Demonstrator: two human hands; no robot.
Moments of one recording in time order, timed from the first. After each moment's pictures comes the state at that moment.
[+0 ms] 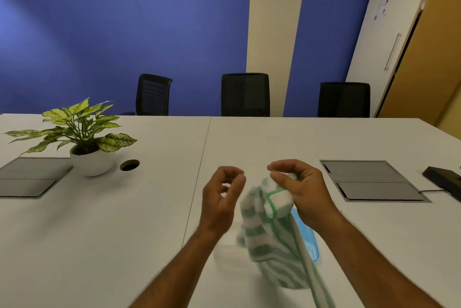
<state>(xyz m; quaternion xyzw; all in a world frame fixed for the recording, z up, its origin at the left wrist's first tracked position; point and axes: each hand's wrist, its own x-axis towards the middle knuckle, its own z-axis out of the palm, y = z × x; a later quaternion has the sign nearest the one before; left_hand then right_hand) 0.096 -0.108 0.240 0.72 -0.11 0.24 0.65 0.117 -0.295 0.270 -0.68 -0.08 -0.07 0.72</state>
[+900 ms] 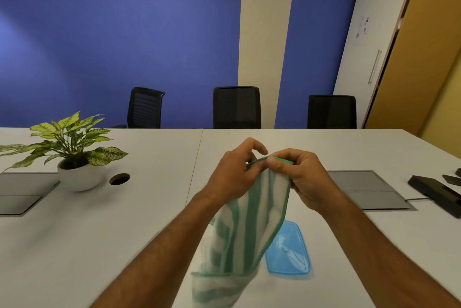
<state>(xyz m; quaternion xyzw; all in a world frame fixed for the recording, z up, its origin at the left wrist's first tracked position) 0.133 -0.138 0.326 0.85 -0.22 0.17 0.45 0.126 -0.313 0.331 -0.70 -0.15 -0.02 0.69</state>
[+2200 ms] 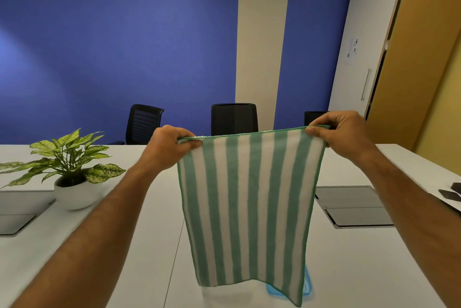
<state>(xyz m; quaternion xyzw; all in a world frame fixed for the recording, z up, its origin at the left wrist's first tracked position) 0.188 -0.006 0.382 0.89 -0.13 0.28 0.34 0.180 -0.398 0.420 -0.85 -0.12 -0.31 0.41</state>
